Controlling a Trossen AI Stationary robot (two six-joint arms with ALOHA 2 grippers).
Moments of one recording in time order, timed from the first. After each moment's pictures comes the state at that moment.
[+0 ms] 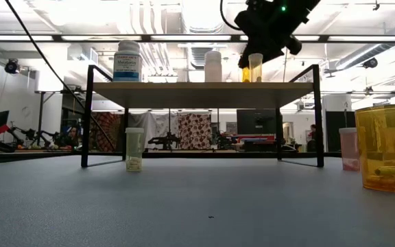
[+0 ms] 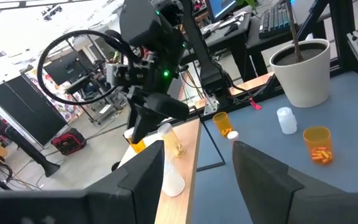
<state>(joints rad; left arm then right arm) -0.56 1.05 0.77 0.19 -0.79 0.36 0.00 1.39 1.09 -0.48 0.67 0.42</state>
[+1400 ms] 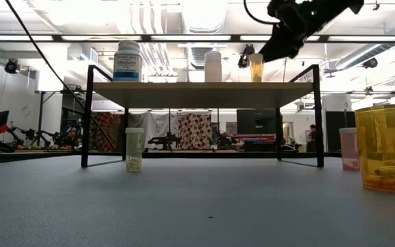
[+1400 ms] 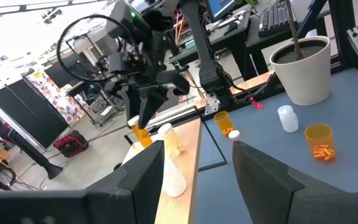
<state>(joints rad) -0.56 1.05 0.76 0.19 -0.79 0.38 -0.24 1.11 0.87 -0.30 0.12 -0.08</state>
